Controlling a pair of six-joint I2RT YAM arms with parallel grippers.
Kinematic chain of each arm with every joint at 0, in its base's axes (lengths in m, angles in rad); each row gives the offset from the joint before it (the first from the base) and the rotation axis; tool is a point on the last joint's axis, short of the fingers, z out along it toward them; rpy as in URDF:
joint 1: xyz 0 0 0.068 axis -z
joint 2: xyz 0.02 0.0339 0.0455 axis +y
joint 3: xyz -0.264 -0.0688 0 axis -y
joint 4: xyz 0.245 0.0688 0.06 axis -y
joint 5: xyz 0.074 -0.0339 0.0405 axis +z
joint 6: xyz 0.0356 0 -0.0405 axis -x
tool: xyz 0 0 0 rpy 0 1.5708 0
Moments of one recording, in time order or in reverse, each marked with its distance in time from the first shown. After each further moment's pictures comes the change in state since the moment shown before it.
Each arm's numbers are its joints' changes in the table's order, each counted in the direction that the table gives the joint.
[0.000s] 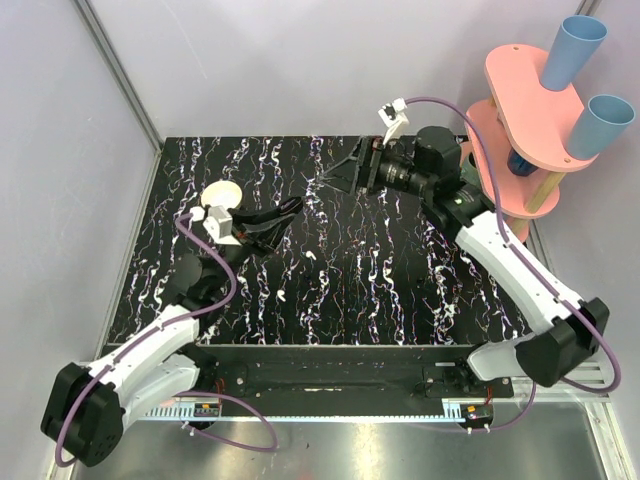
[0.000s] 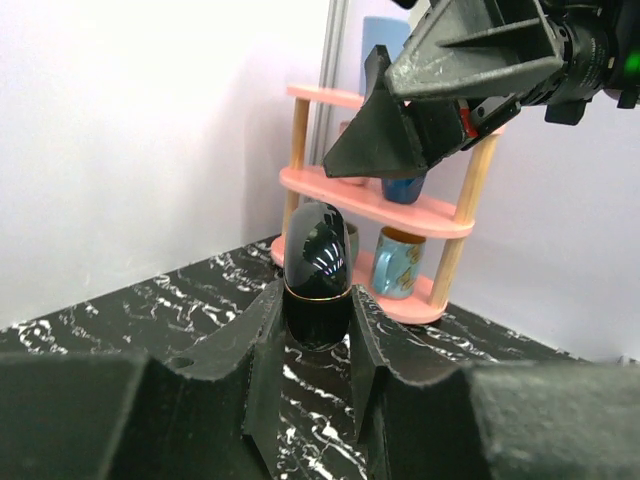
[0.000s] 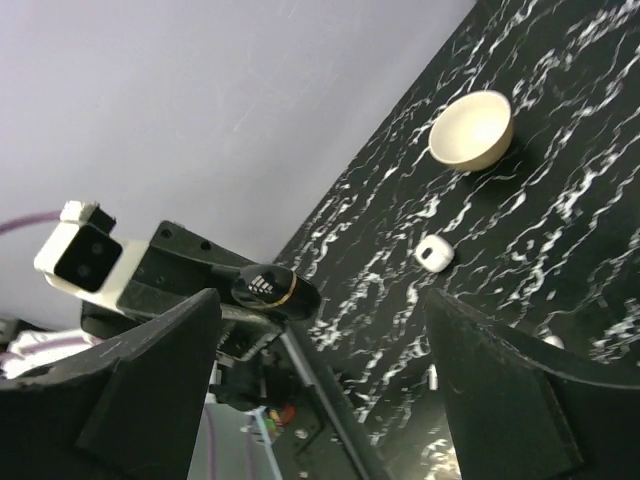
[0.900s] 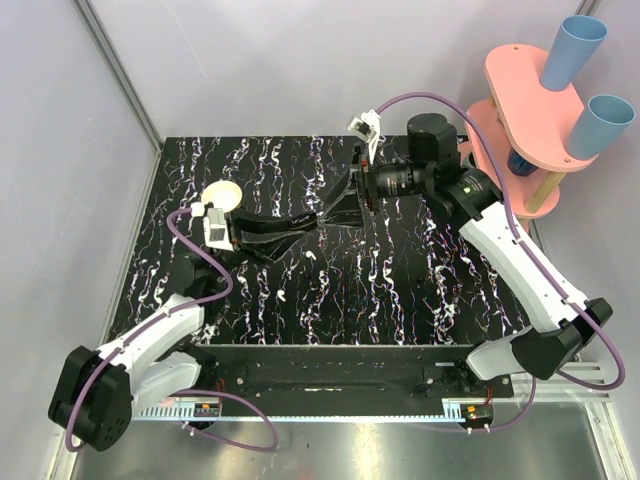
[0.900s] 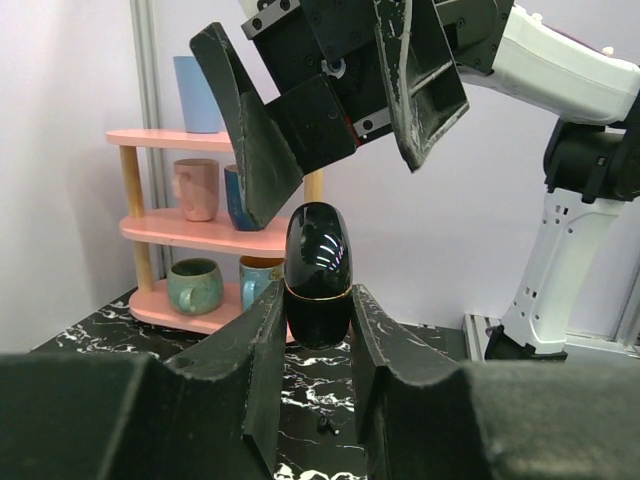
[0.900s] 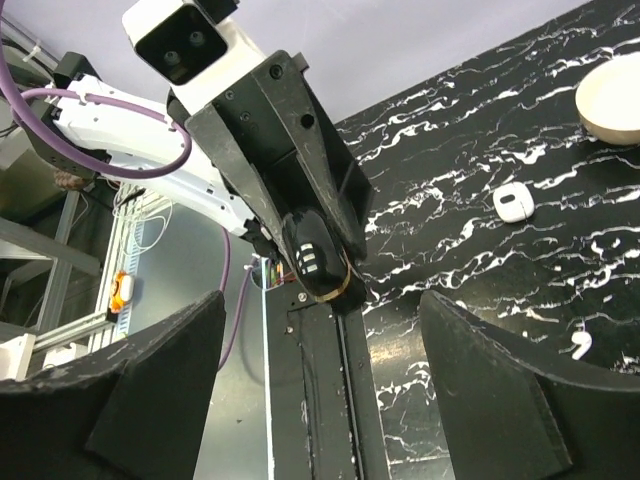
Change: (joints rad) left arm -0.043 0.084 0.026 0.325 -0.373 0.245; right arm -0.045 0.013 0.237 -0.390 0.391 0.478
